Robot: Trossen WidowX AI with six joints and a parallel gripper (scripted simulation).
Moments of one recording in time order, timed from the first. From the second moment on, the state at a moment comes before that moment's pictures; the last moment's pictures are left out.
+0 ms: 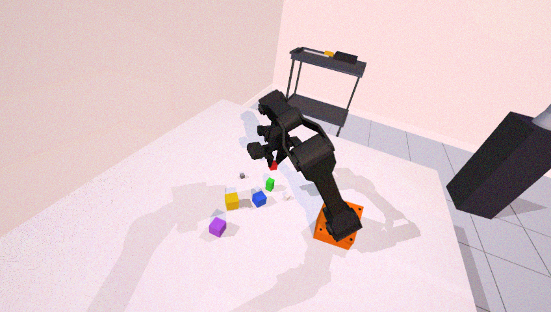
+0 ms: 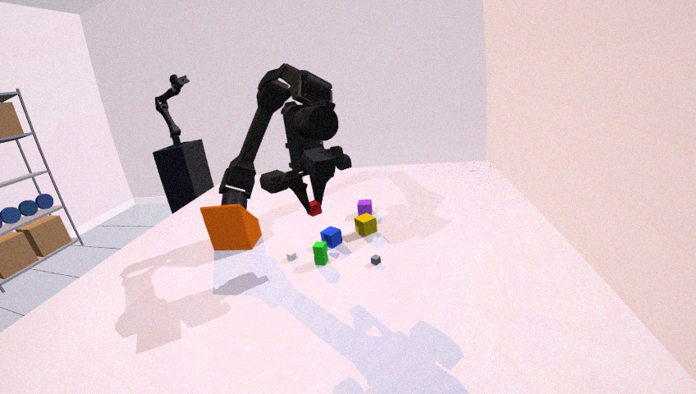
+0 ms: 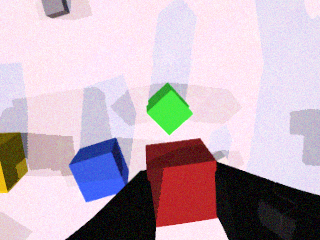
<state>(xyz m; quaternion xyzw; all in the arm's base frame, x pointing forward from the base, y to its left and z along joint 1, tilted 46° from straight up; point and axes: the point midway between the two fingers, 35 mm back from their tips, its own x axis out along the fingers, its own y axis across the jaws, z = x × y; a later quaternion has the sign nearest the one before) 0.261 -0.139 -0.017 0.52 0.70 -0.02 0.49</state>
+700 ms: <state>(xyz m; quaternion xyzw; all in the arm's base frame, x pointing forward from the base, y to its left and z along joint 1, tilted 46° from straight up) 0.267 -0.113 -0.060 0.51 0.69 -0.02 0.50</state>
